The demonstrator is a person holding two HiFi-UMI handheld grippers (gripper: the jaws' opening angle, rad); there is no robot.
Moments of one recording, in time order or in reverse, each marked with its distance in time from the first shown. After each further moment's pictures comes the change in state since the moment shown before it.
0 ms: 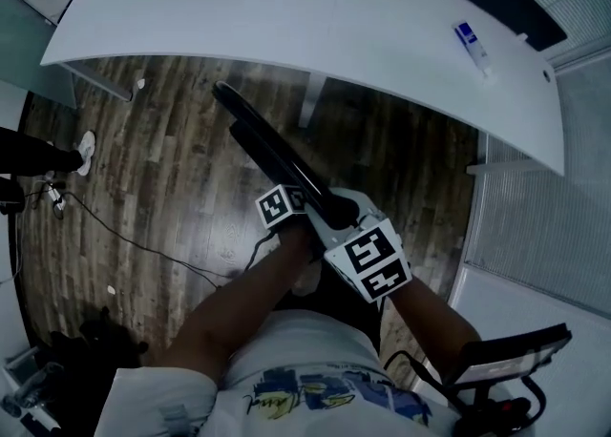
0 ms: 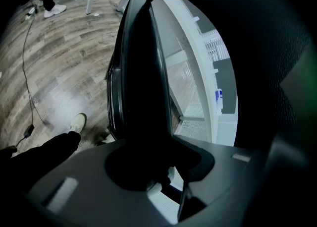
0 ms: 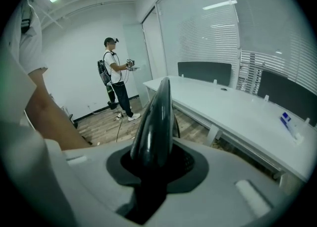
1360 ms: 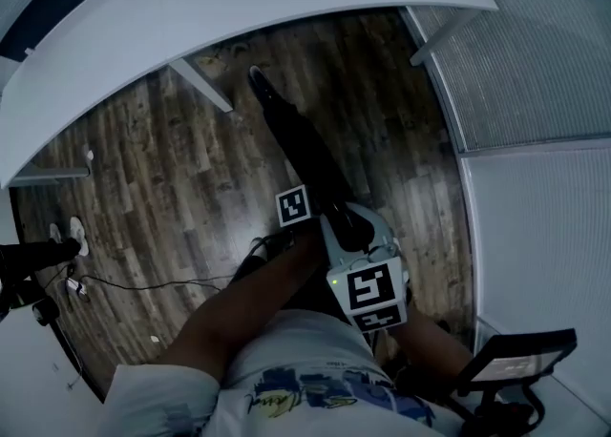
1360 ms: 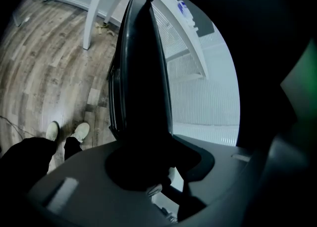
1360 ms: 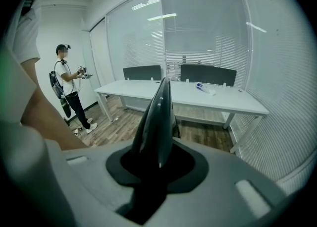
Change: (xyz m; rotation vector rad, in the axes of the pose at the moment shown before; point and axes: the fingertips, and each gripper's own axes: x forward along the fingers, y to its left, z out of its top) left arm 0.072 -0.048 -0.313 0.497 0.463 0.006; right arm -0.233 0.003 -0.202 0.386 -0.060 -0.558
